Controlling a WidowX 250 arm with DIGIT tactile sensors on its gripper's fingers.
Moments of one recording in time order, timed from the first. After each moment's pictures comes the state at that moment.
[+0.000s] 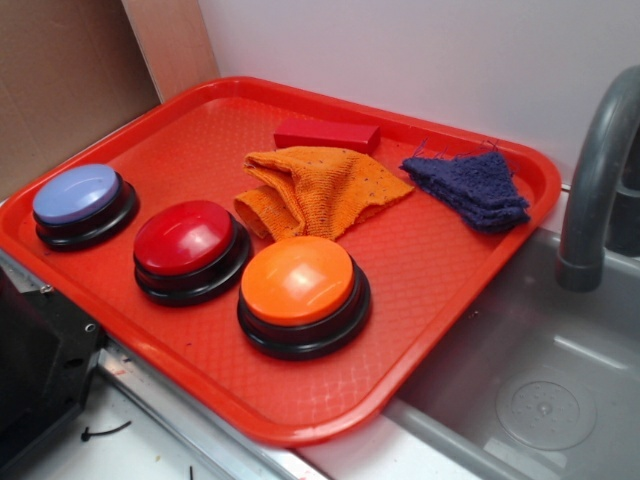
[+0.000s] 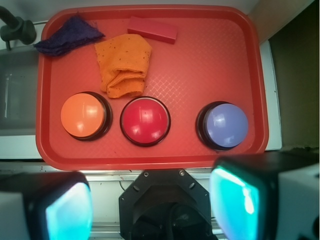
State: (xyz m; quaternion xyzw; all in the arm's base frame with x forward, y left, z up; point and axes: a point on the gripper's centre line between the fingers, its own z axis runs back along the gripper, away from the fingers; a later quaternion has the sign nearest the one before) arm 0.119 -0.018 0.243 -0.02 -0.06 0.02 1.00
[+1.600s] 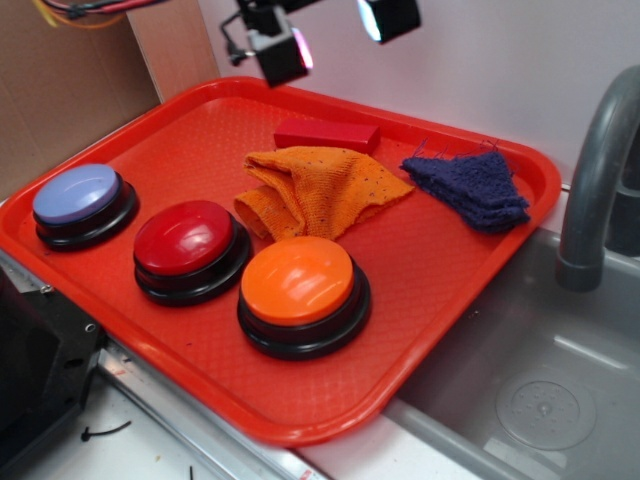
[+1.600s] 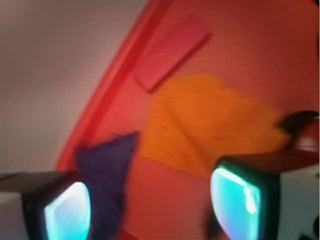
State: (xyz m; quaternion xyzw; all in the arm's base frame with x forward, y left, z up) arm 0.307 -0.092 0.120 -0.08 -0.06 0.50 0.86
